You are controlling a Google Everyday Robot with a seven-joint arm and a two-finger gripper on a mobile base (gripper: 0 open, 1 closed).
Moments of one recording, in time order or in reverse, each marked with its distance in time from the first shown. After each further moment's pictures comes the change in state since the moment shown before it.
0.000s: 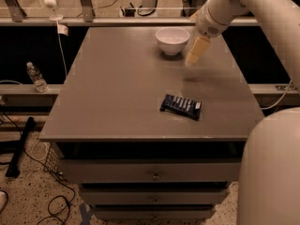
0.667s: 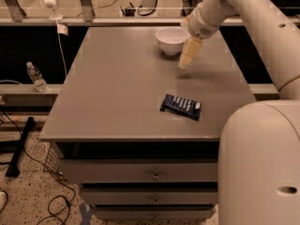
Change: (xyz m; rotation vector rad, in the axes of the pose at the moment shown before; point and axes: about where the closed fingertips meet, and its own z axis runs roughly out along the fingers) arm -0.015 0.003 0.029 -0.089 -0.033 -0.021
